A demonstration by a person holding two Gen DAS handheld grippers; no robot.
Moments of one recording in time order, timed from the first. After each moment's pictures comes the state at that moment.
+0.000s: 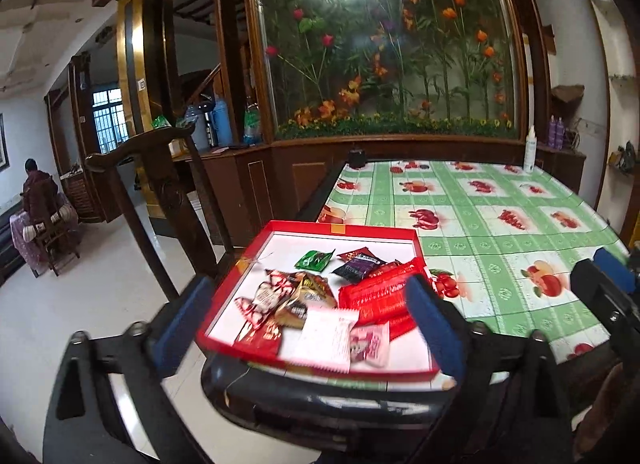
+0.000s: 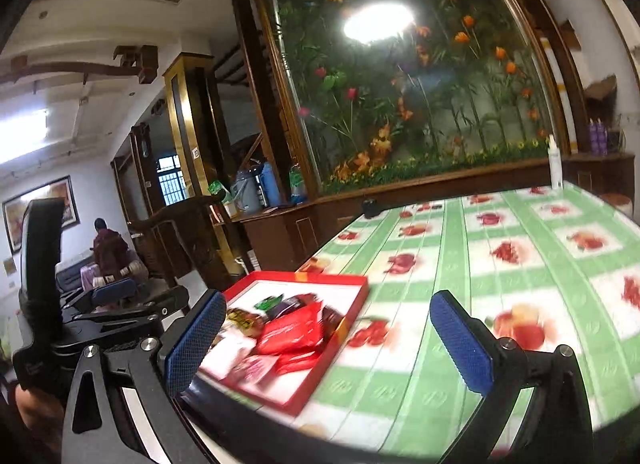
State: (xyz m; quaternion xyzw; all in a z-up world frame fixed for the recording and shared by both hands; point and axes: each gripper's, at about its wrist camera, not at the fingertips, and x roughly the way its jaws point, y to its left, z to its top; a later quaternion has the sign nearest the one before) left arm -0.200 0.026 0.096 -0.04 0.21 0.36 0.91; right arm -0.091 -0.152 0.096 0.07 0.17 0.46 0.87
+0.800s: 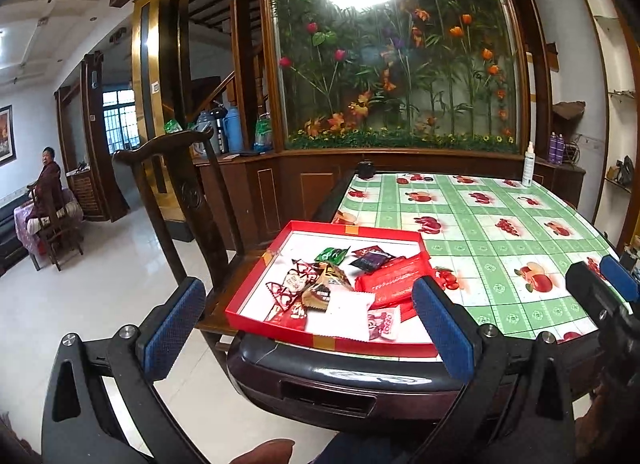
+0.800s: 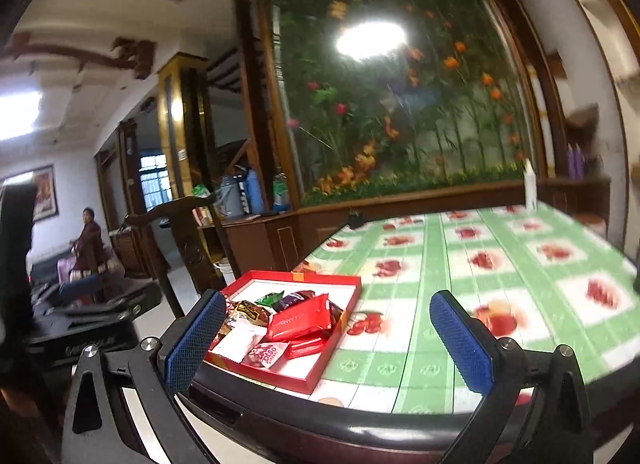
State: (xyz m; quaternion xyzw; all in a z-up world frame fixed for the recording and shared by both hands) left arm -0.247 0.017 0.096 -0.05 0.19 0.37 0.91; right arm -0.145 -0.167 0.104 0.06 0.14 0.41 0.90
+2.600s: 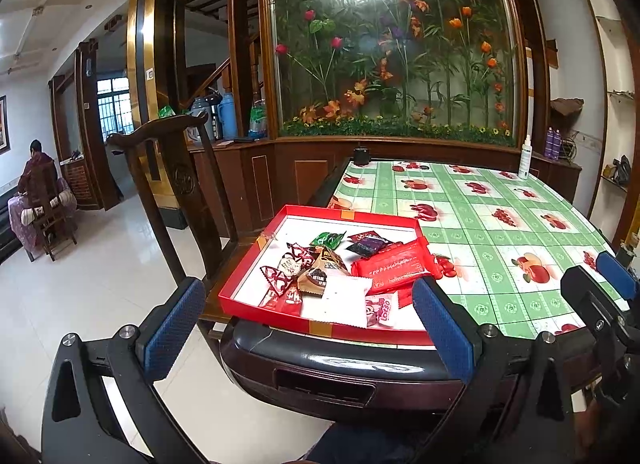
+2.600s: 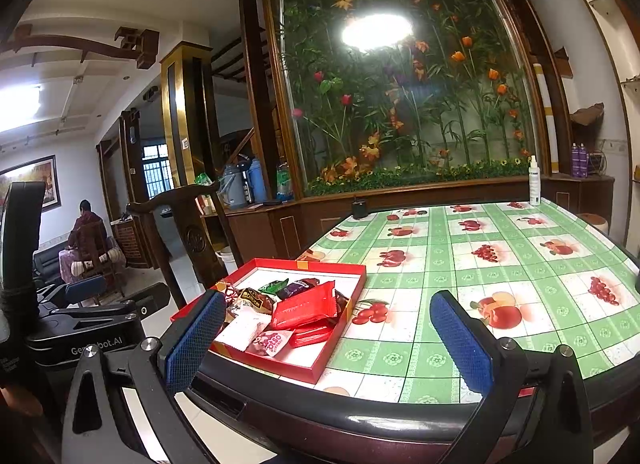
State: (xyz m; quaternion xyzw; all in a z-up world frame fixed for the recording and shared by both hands) left arm -0.246 0.022 0.088 -0.06 0.21 0.36 0.91; right arm -0.154 -0.156 0.101 0.03 0.14 0.43 0.89
